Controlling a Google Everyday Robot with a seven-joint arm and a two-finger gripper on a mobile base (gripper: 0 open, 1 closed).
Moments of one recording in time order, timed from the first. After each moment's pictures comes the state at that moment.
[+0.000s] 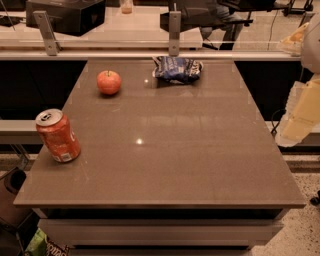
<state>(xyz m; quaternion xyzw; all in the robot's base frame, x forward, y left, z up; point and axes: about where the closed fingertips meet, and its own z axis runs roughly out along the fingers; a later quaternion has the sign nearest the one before) 0.434 -0.204 1.014 -0.60 0.77 -0.08 0.21</state>
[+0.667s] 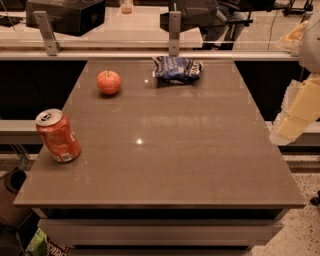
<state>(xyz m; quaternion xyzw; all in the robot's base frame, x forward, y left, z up) 0.435 -0.197 1.018 -0.59 0.77 -0.07 0.23</state>
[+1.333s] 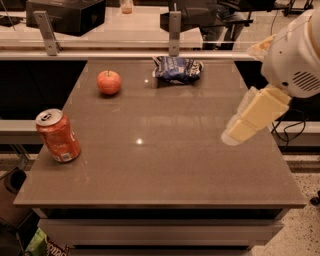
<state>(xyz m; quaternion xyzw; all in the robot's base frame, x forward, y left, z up) 0.447 -0.140 1.003 -0.55 0.77 0.00 0.32</state>
